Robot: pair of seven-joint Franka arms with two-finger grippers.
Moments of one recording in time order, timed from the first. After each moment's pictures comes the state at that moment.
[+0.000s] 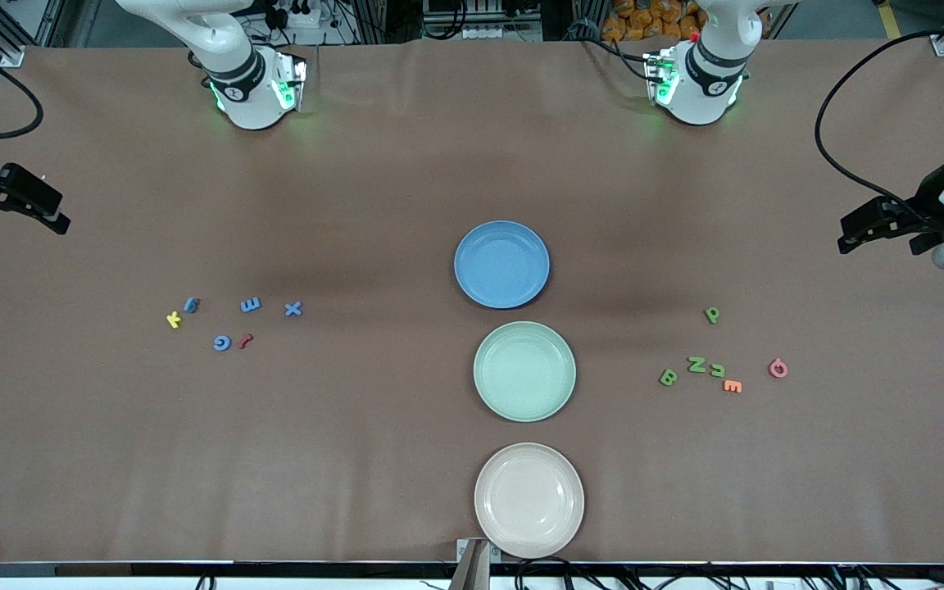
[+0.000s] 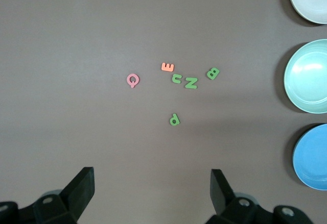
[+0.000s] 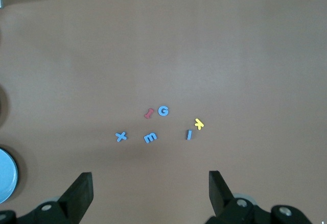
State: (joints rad) left arm 0.13 0.03 -0.15 -1.64 -0.01 1.71 0.00; right arm 0.05 -0.01 -0.06 -1.53 0.01 1.61 0.07
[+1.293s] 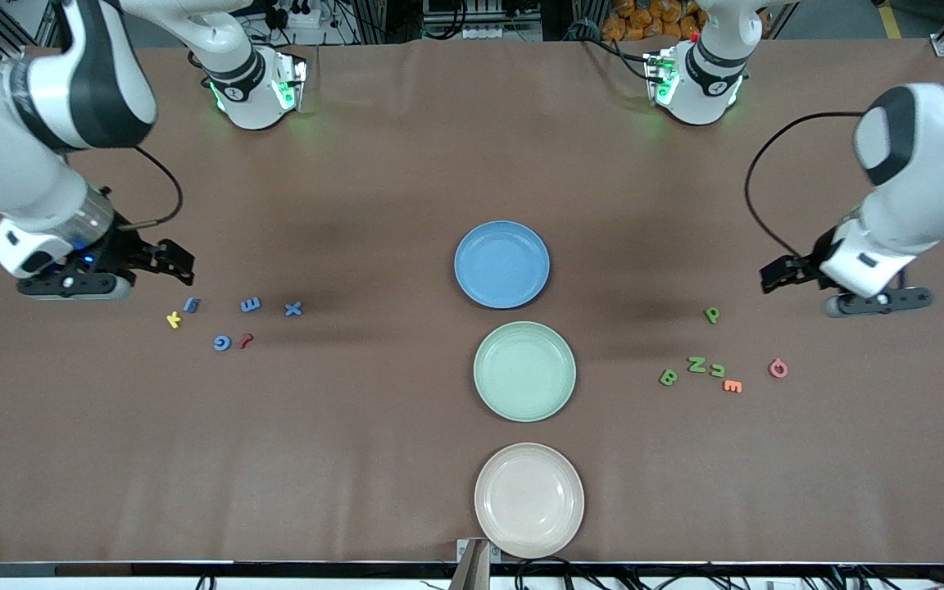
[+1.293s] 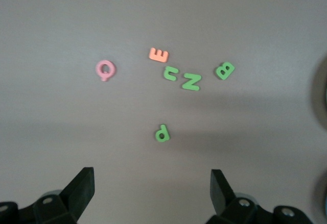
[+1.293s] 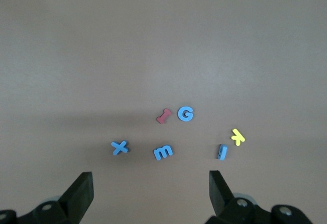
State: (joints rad) left arm 0.16 0.07 -0.22 -2.05 -0.01 2.16 -0.13; right arm 0.09 -0.01 -0.01 -2.06 0.02 2.14 0.07
